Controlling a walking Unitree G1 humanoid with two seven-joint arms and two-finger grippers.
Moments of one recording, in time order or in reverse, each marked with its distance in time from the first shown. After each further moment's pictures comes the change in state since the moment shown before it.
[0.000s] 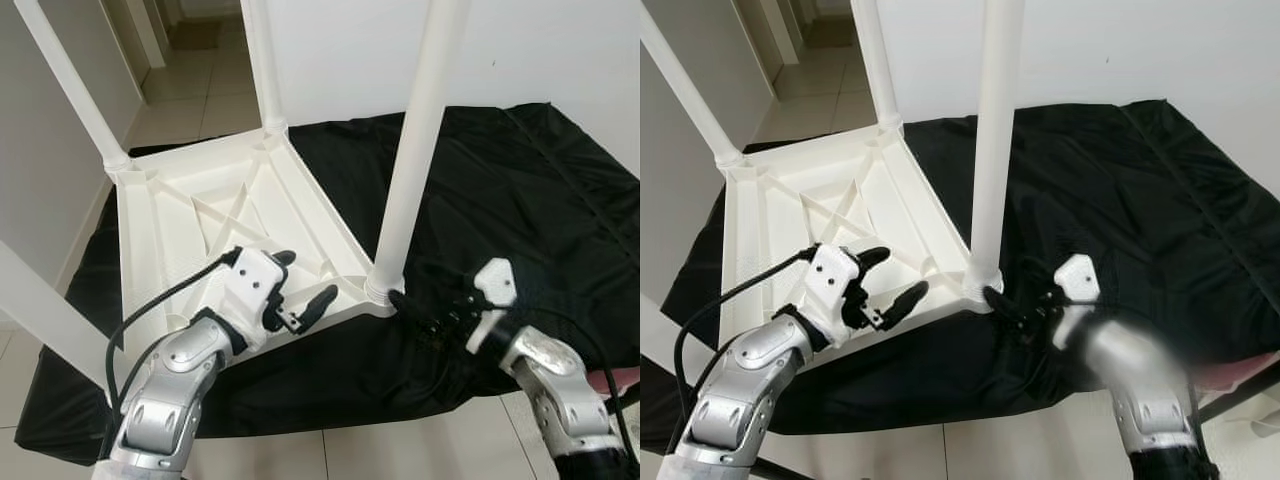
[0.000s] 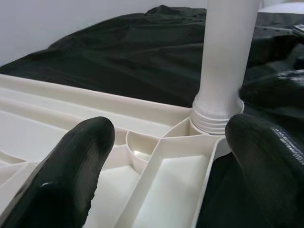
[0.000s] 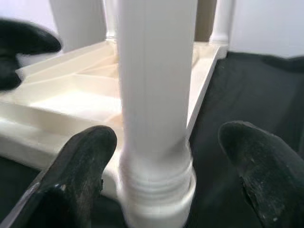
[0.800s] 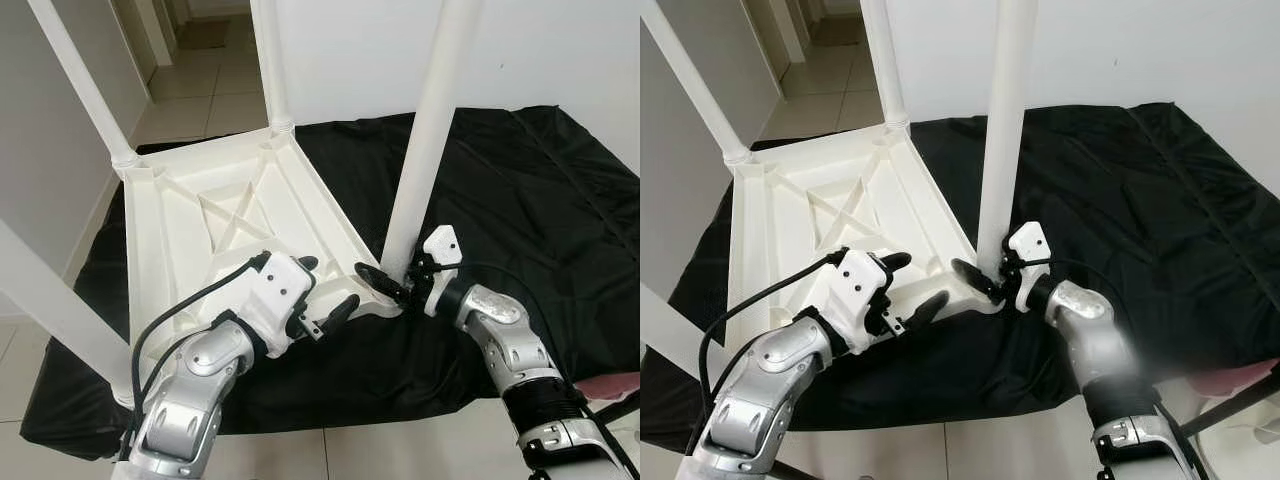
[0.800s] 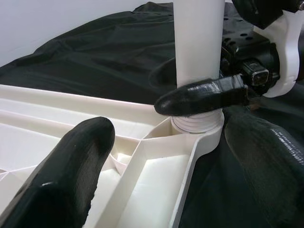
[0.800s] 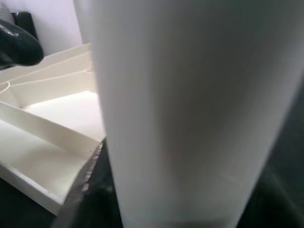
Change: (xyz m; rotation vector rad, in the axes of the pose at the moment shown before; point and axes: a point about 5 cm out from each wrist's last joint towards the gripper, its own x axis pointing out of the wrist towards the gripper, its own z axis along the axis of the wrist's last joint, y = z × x) left arm 0.012 -0.021 0.004 0.047 0.004 -0.062; right arm 0.045 -0.008 -0.013 0.008 0.037 0.084
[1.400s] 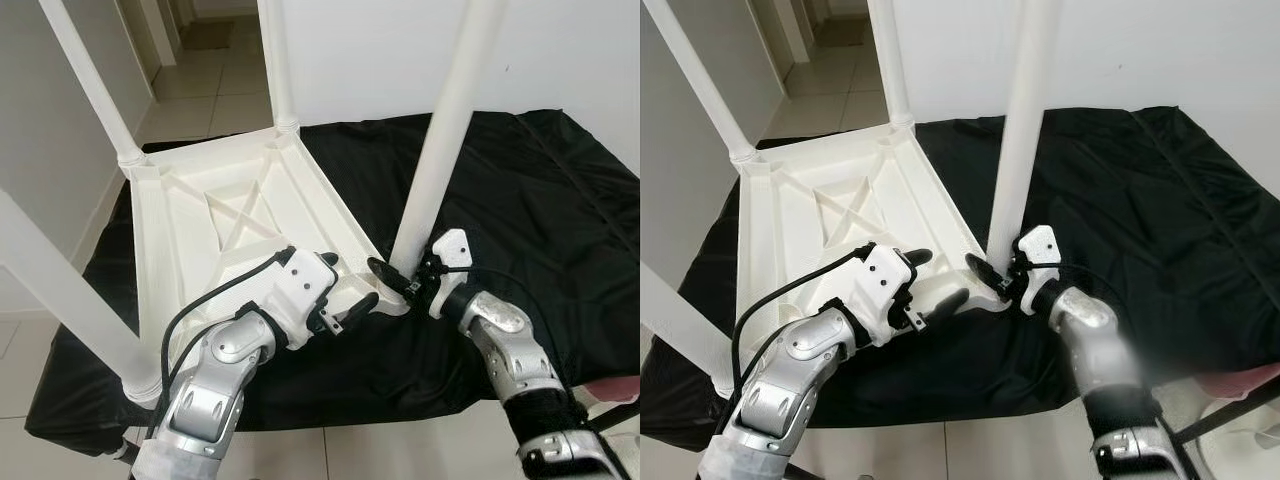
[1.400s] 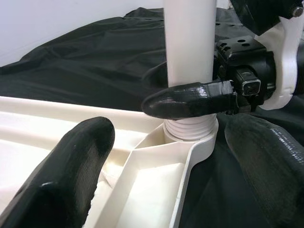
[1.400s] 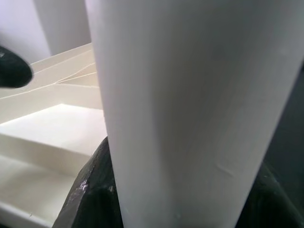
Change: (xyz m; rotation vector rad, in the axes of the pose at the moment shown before) left arm 0.022 -0.004 -0.001 -0.007 -0.023 -0.041; right arm -0.011 0.000 -0.001 0.039 -0.045 -0.216
